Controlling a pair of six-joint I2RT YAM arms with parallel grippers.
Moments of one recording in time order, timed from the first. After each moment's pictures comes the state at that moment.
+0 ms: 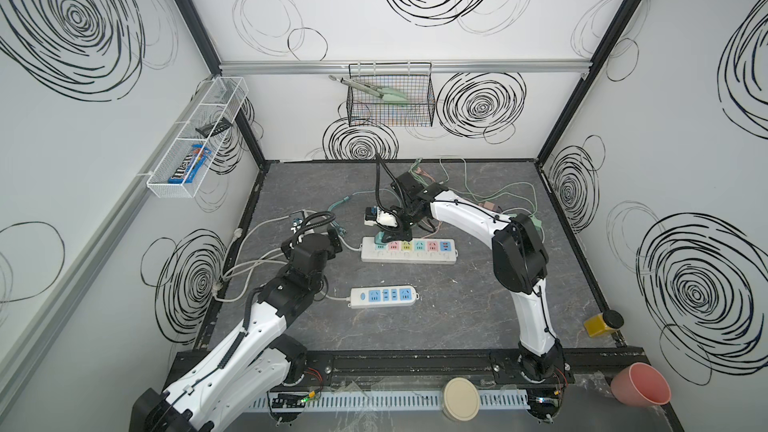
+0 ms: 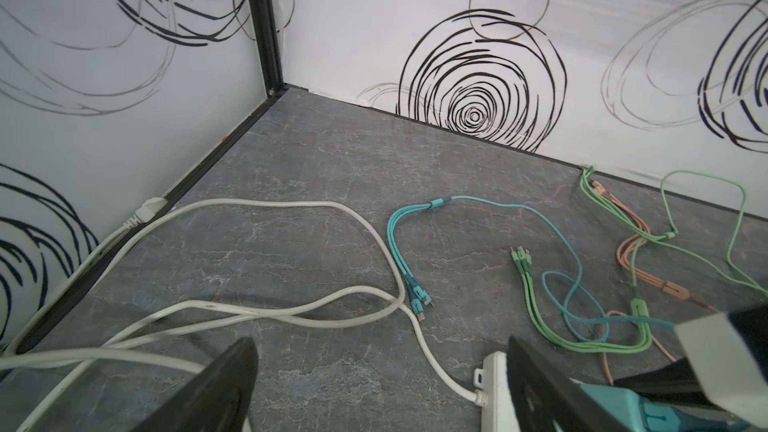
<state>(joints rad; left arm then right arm) -0.44 0.80 0.55 -0.24 -0.63 -0.49 0.72 2.15 1.82 -0.82 -0.42 -0.84</state>
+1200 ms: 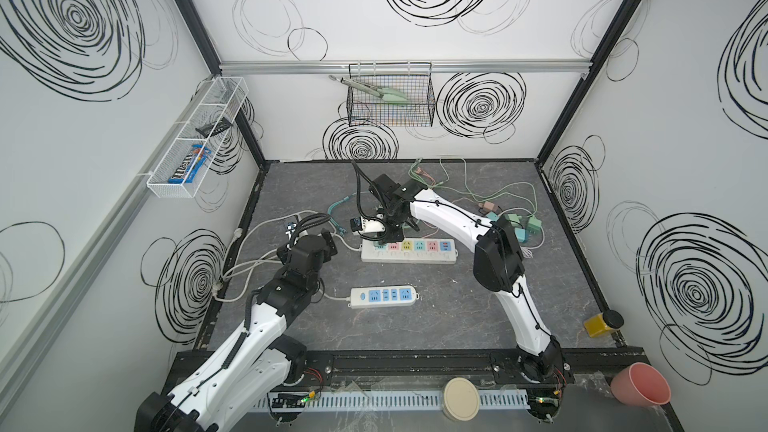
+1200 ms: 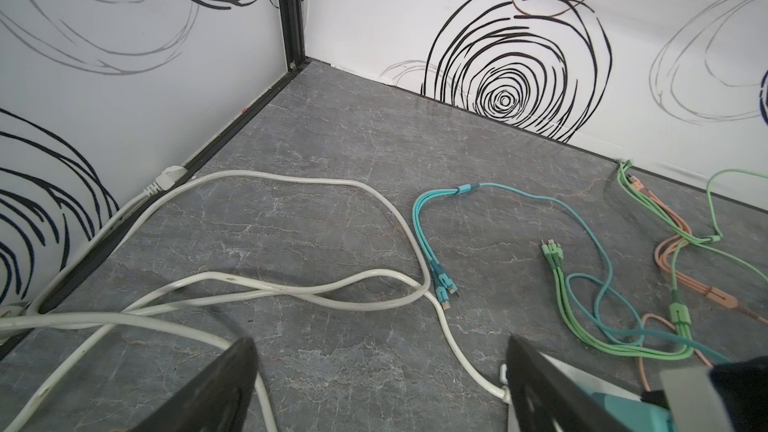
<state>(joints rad) -0.39 0.81 0.52 -0.25 -0.59 -0.52 0.81 2.27 2.10 -1.10 -0.20 -0.90</state>
